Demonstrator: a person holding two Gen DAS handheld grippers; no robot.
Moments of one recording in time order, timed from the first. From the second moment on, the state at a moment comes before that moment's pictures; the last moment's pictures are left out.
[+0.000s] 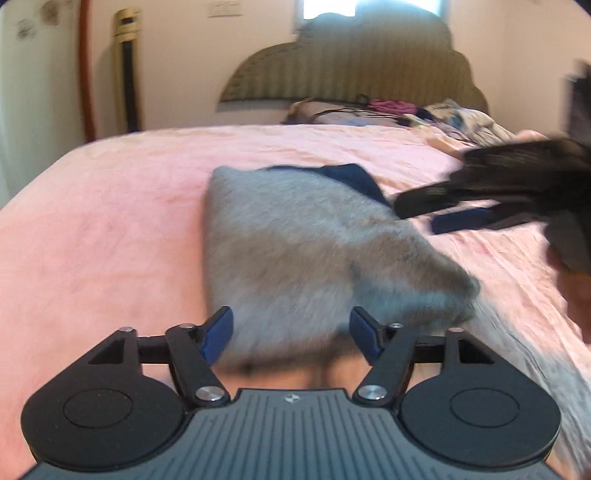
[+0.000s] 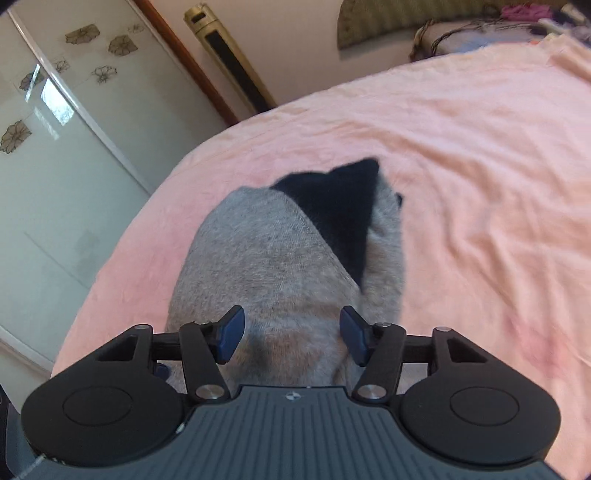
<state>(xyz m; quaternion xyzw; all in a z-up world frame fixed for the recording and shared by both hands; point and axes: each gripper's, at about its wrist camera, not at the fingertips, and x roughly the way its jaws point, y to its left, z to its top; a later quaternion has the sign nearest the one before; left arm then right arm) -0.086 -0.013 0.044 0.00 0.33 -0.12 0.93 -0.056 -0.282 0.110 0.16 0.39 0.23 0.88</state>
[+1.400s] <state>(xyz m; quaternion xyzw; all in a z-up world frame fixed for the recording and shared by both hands) -0.103 -0.012 0.012 0.01 0.36 -0.03 0.93 -0.158 -0.245 0.050 0.00 0.35 -0.01 0.94</state>
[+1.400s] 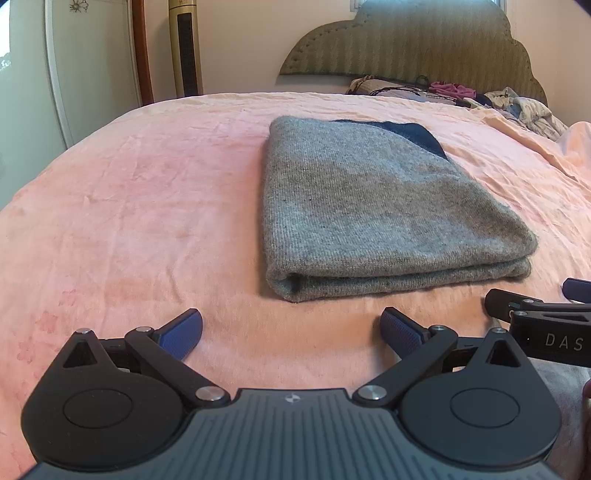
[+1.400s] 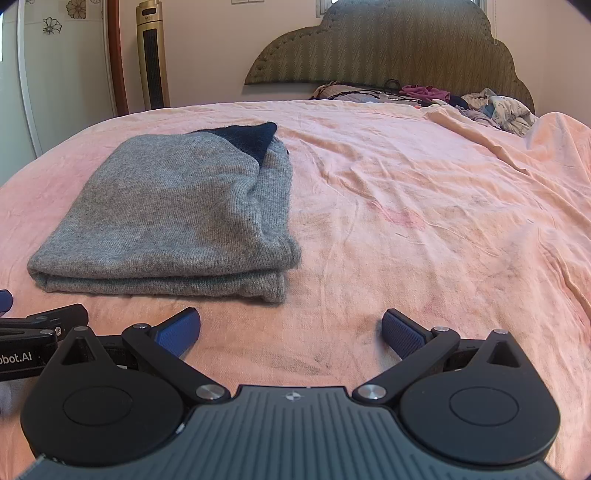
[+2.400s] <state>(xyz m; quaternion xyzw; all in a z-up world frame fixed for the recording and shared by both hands) -0.100 -0.014 0.011 0.01 0.36 -0.03 0.93 -0.157 -0.244 0.050 0.00 0.35 -0.01 0.94</state>
